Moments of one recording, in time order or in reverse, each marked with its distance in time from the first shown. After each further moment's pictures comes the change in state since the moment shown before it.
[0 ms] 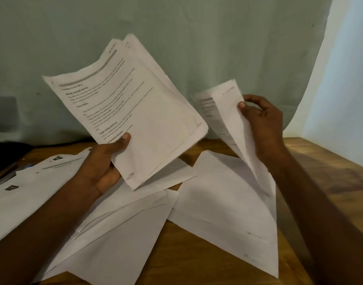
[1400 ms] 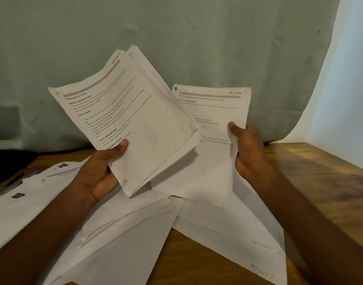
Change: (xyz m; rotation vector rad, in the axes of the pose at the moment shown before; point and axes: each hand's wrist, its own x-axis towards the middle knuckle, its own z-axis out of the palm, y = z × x) left_hand -0.001 0.010 -0.006 -0.123 0.043 -0.057; right_hand -0.027 0.006 0.041 0.463 -0.073 0.418
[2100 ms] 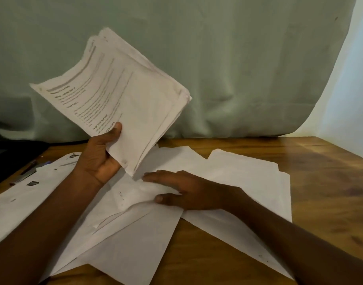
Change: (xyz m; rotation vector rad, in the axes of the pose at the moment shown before) left_hand 0.007 0.015 -0.012 -0.105 0.061 0.089; right_hand -0.073 0.081 0.050 -1.086 -1.265 -0.284
